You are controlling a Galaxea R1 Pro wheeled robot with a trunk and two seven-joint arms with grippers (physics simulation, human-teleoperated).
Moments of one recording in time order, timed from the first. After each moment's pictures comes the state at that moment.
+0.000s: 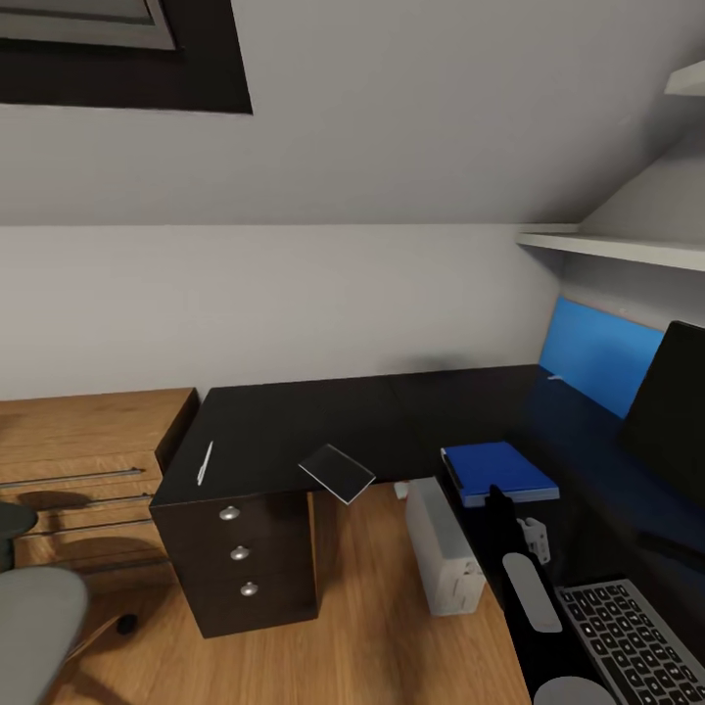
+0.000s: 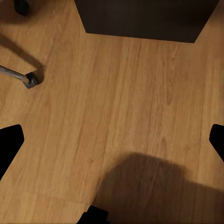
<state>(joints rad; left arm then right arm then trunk) -0.11 -0.04 -0.35 -0.48 0.46 -0.22 0.43 -0.46 0.10 -0.26 -0.94 -1.14 -0.13 -0.07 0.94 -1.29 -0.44</state>
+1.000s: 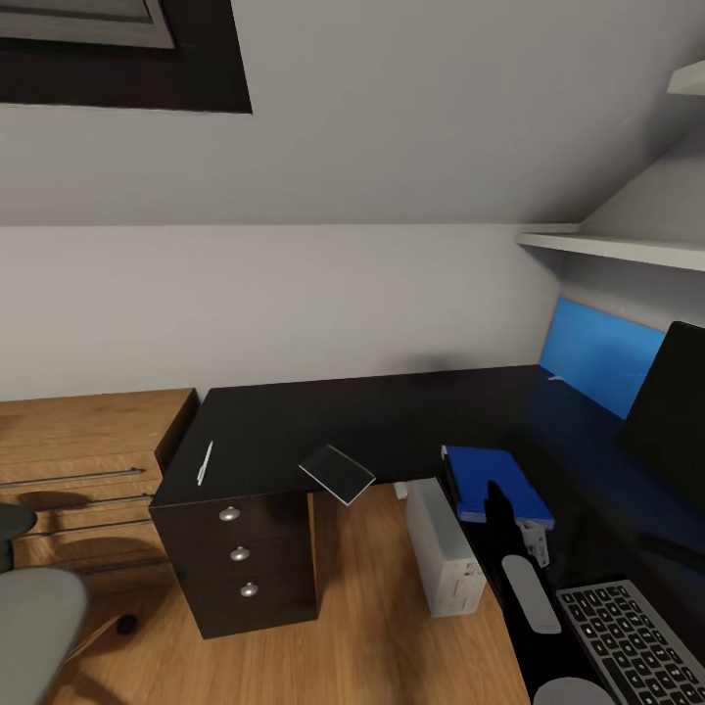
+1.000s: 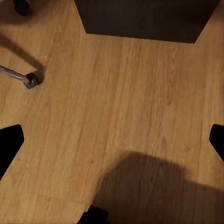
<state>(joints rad) -0.11 -0.04 -0.35 -0.48 0.46 -0.22 0.43 -0.46 0.10 -0.27 -0.93 -1.15 -0.13 -0.07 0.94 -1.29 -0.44</state>
